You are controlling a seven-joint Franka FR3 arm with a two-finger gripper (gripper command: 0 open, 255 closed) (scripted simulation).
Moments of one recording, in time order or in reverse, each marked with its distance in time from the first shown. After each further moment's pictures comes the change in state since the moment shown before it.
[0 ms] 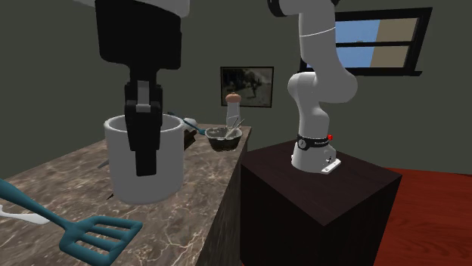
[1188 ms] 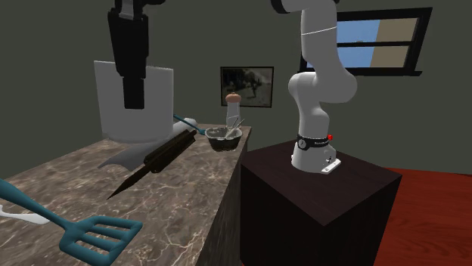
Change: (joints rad) arm -0.045 -0.074 -0.010 0.089 0.040 -0.150 -0.090
